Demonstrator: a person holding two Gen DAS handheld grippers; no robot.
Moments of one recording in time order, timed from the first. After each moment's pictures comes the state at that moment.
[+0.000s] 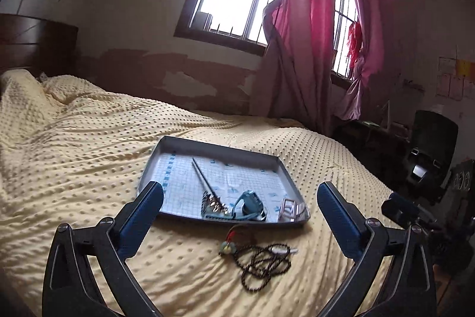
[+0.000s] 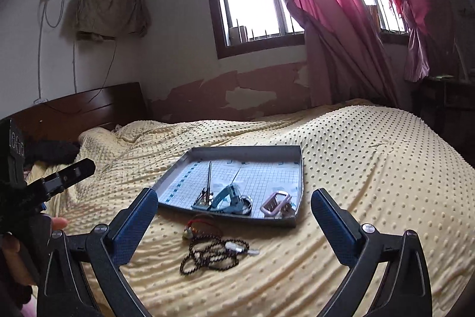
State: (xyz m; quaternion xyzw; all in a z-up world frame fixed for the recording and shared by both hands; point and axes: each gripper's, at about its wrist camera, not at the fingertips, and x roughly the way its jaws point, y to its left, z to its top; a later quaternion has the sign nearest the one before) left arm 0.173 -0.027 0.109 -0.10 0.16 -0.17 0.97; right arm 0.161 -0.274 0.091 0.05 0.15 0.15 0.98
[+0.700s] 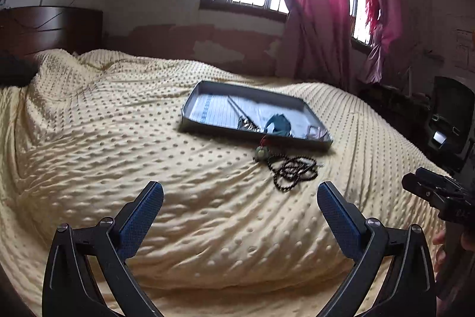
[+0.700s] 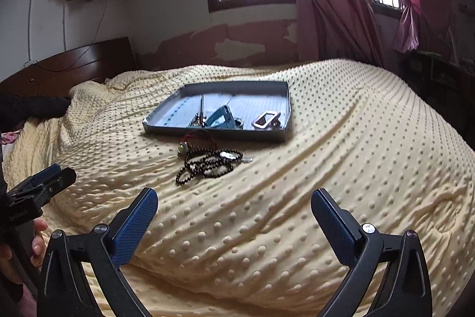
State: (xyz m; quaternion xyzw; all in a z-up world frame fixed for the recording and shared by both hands) left arm 0.085 -0.020 0.025 -0.06 0.23 -0.11 0.96; right arm 0.107 -0.268 0.026 0.02 0.26 0.12 0.96
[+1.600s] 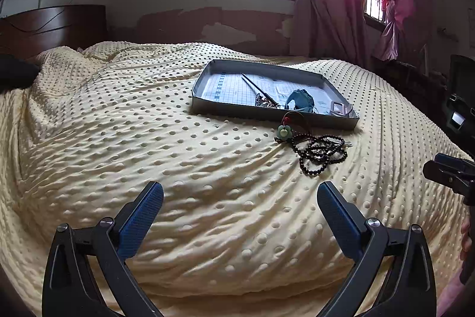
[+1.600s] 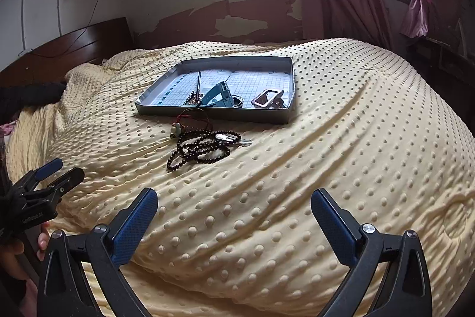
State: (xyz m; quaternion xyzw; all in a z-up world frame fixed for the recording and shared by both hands) left arm 0.121 -0.020 0.000 -0.02 0.27 -0.08 0.96; right arm 0.143 -0.268 0.015 0.00 0.31 0.13 0.94
